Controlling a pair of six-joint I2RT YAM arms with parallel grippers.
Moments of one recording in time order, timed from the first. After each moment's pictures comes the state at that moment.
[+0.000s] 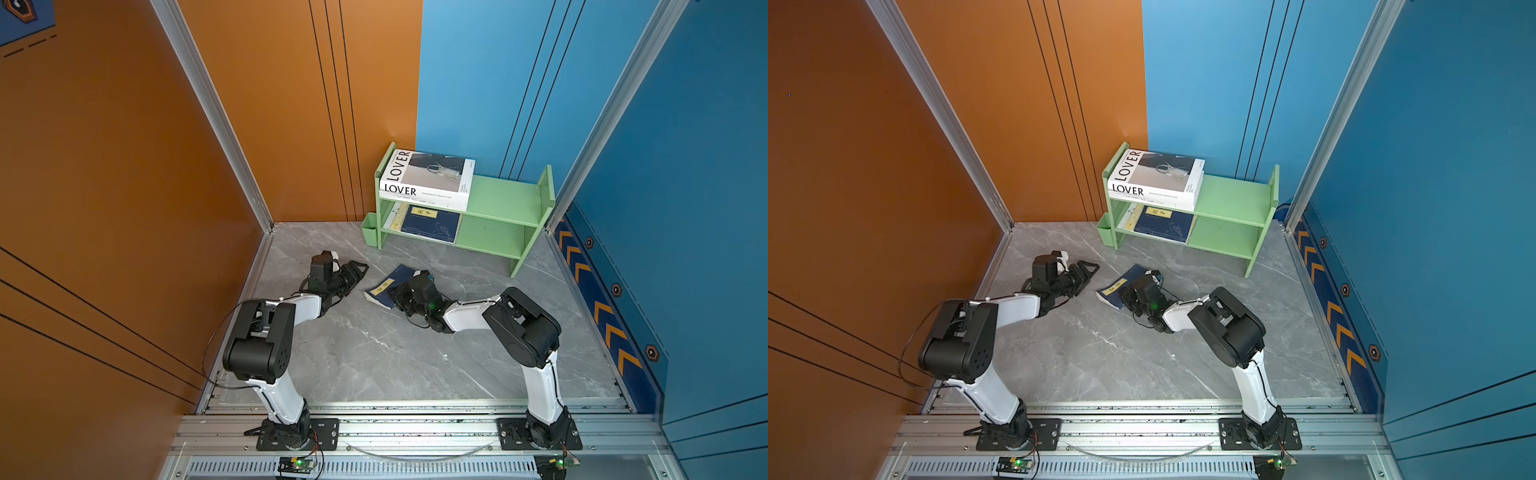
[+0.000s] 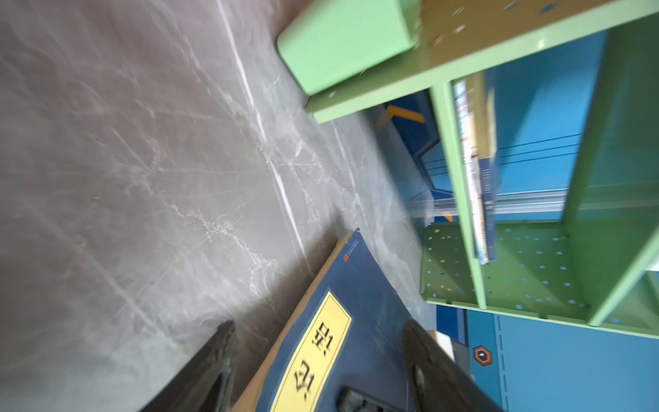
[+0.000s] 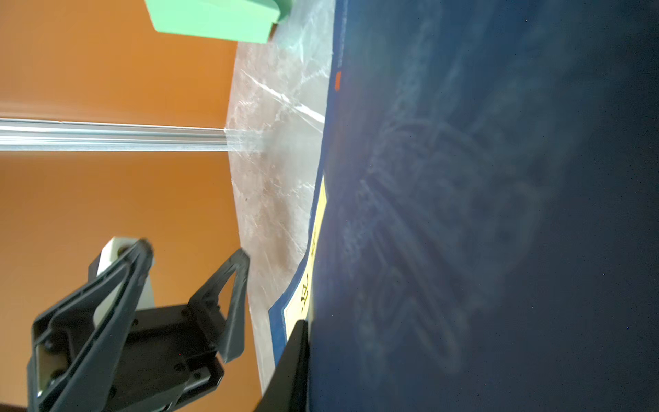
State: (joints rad) left arm -0.12 1.68 0.81 0.36 0.44 -0.95; right arm 0.74 2.03 1.07 0.51 -0.06 1.39
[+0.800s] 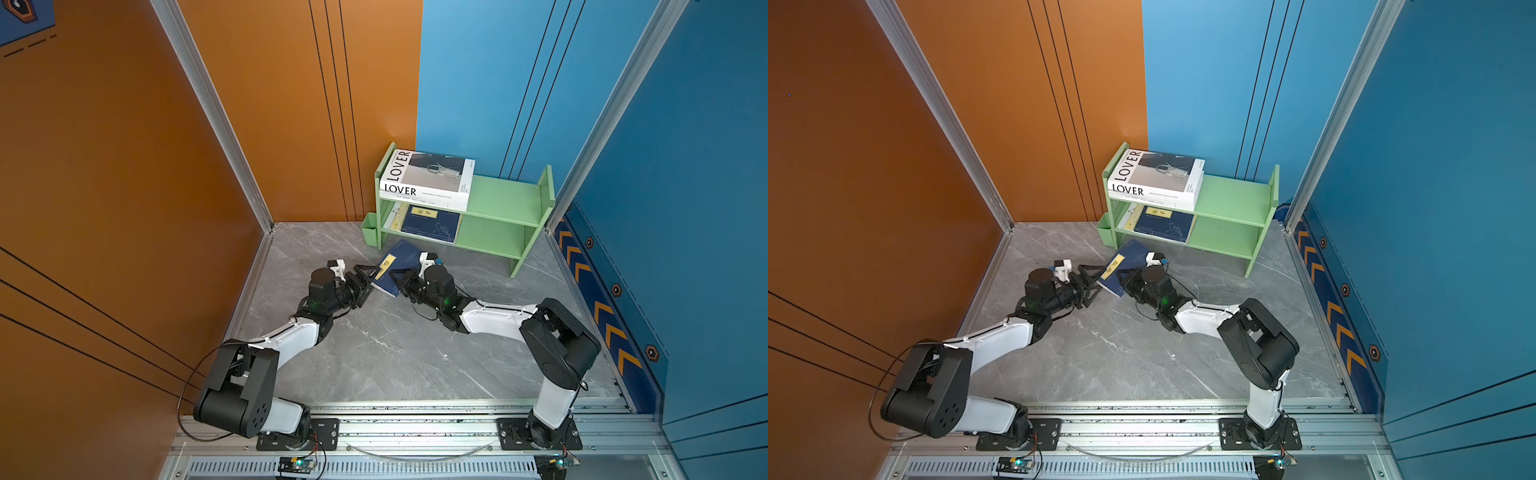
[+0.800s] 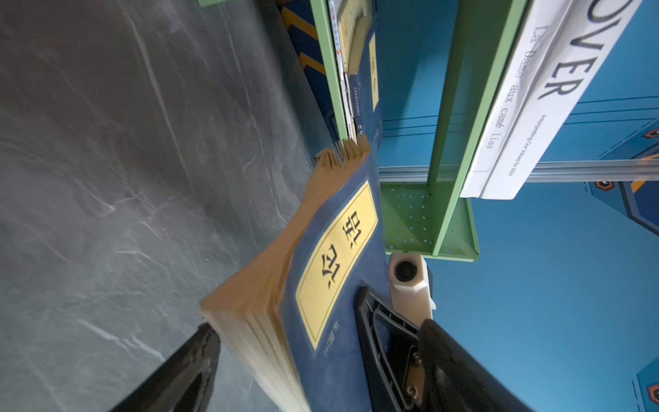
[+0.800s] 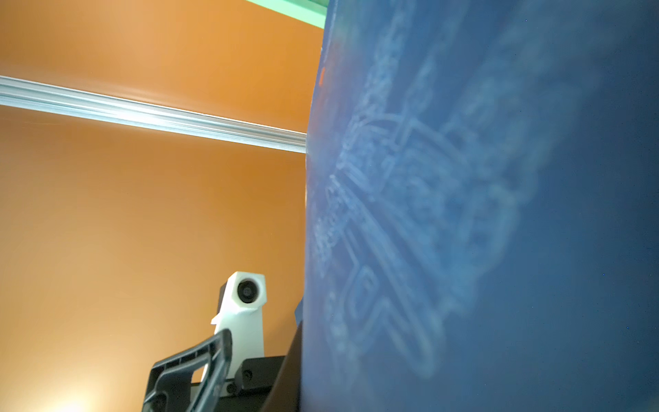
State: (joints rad) left arm -0.27 1.42 0.61 0.55 0.50 -1.33; right arm 0.74 1.81 1.01 0.60 -0.08 1.31
